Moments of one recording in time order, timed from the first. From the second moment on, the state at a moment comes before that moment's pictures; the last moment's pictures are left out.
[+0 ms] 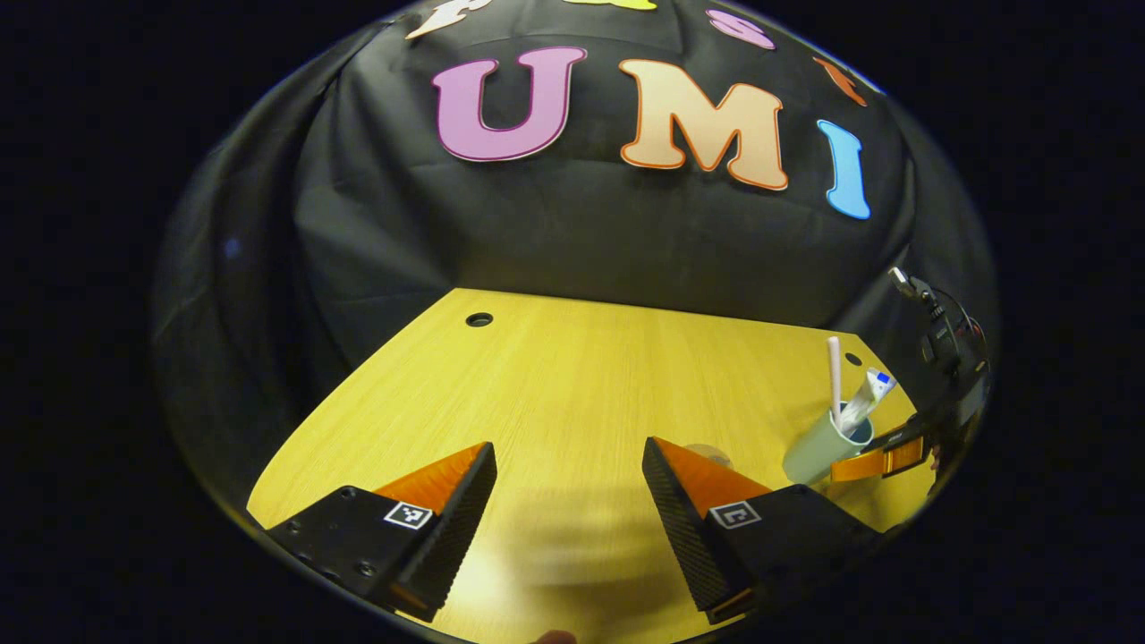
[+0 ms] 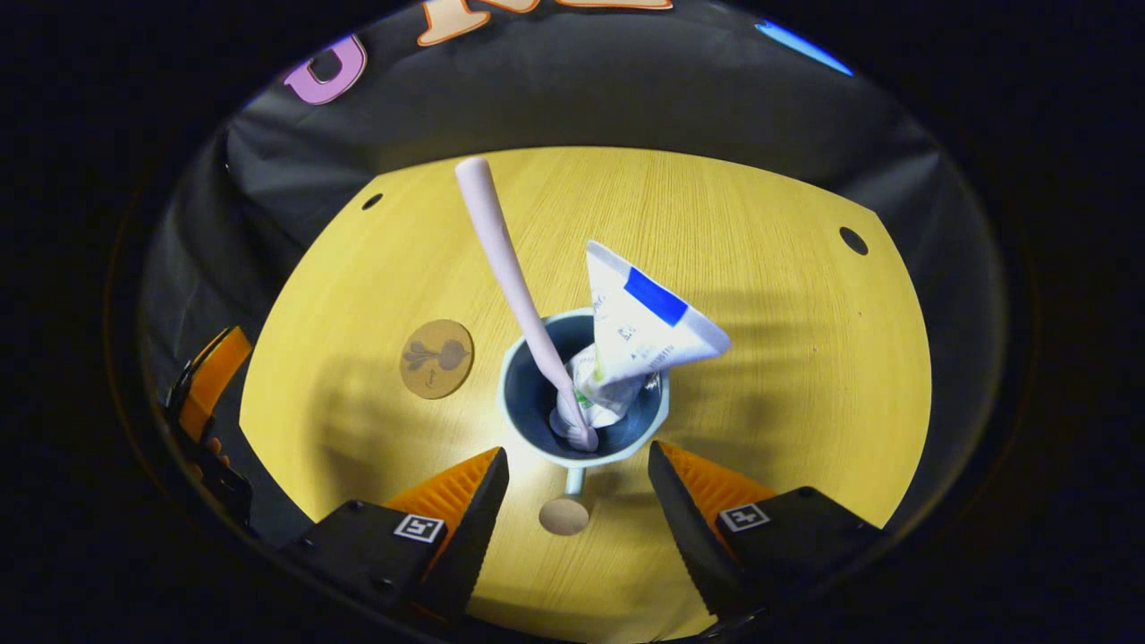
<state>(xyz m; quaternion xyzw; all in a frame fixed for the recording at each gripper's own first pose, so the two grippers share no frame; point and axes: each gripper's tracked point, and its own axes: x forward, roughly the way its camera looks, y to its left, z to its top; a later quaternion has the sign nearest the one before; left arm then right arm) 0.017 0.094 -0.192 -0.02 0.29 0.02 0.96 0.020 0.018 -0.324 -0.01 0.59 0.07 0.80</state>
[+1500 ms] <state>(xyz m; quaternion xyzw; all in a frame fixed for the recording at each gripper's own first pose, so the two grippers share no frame) 0.008 0.188 -0.221 -0.05 0.31 0.04 0.95 0.019 0.049 -0.333 -0.06 0.63 0.10 0.77</state>
